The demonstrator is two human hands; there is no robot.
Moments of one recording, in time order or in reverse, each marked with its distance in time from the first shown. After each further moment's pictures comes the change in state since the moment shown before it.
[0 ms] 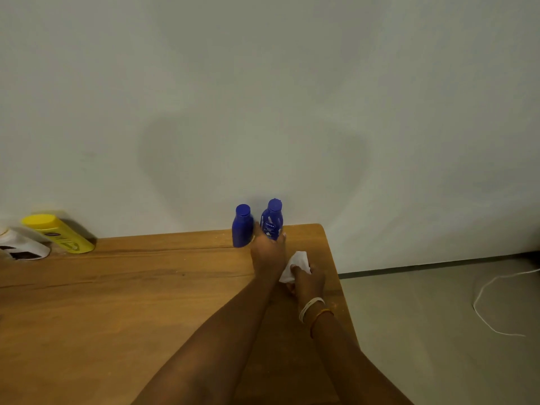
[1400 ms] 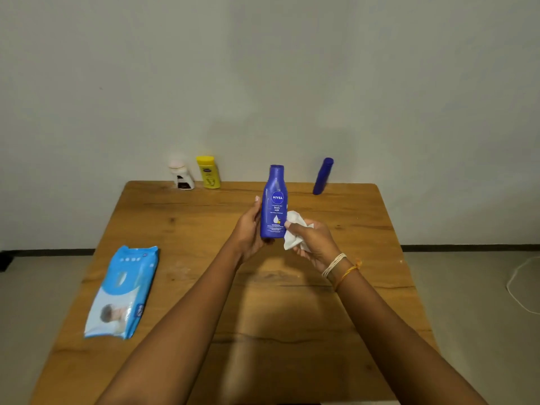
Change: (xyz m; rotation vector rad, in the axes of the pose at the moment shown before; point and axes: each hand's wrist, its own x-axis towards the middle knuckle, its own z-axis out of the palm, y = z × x) left_hand -0.142 -0.013 -0.357 -0.781 -0.567 -0.342; right_hand -0.315 0.008 0.022 0.040 -0.640 -0.152
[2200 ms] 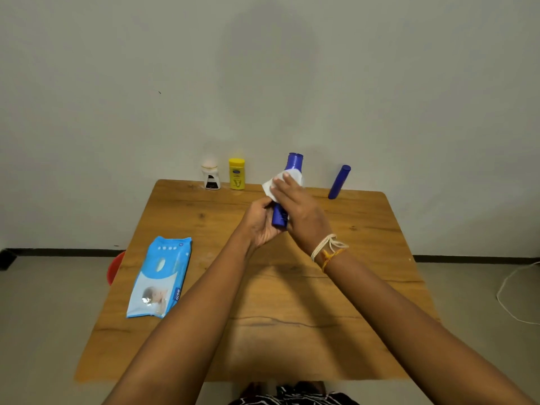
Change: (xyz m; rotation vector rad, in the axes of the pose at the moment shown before) left_hand -0.070 0.040 -0.039 -0.310 -0.201 0.049; right_hand -0.056 -0.014 0.104 -1.264 0.160 -1.221
